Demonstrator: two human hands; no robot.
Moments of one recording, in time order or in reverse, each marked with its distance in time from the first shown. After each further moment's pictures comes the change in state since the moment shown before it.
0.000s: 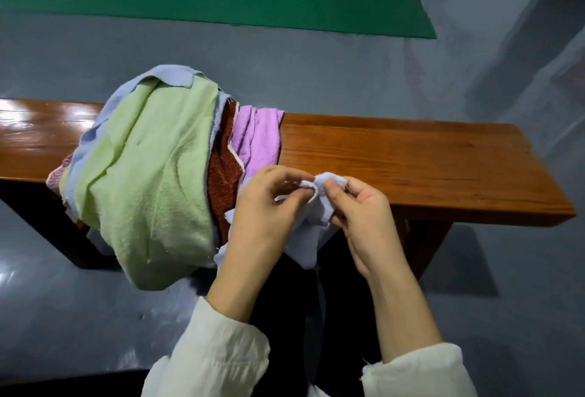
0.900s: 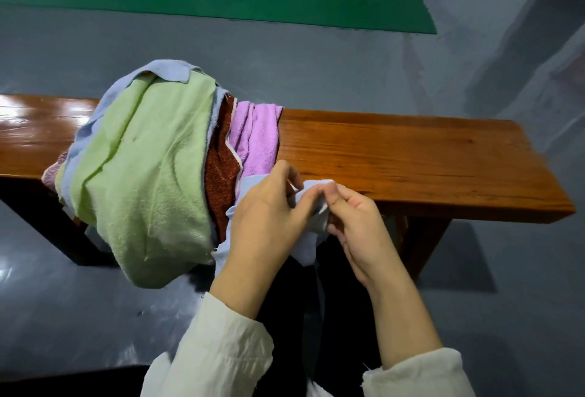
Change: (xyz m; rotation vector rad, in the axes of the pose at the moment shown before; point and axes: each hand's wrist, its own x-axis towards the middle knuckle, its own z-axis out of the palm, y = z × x) left_hand -0.002 -0.008 0.007 0.392 0.016 0.097; right_hand -0.007 0.008 -0.002 0.030 -0.126 0.059
